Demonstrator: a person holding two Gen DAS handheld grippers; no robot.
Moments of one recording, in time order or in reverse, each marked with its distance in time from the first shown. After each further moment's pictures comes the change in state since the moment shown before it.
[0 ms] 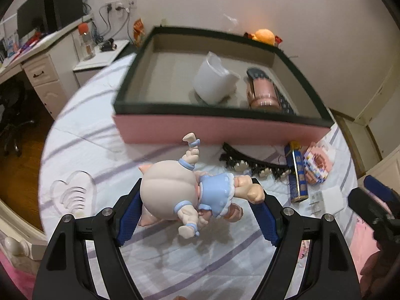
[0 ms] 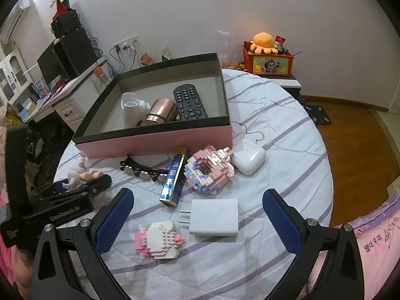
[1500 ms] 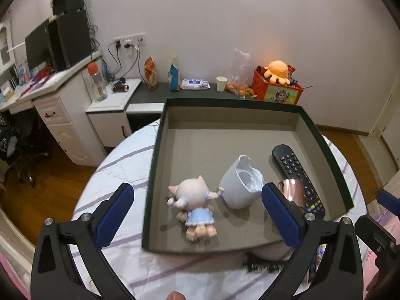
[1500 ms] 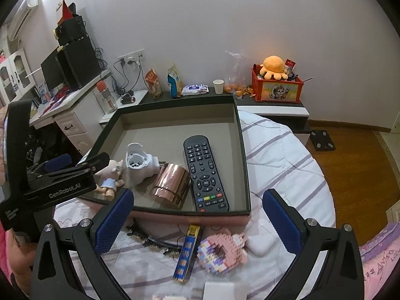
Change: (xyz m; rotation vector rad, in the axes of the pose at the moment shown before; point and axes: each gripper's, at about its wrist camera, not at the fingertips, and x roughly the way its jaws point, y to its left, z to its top) left arm 0.003 0.010 0.098 0.047 -0.175 0.107; right arm 0.017 0.022 0.077 -0.046 -0.085 -0.004
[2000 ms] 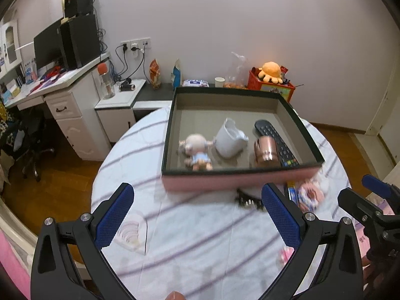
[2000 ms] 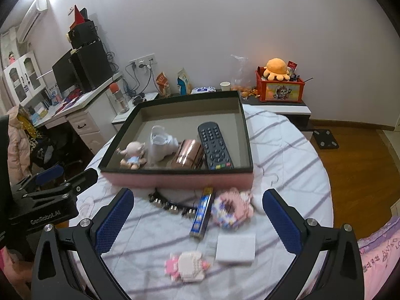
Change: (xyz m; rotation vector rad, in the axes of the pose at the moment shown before) left arm -0.090 0.005 -0.067 -0.005 -0.012 -0.009; right arm -0.052 0.010 -0.045 0.002 -0.023 0.049
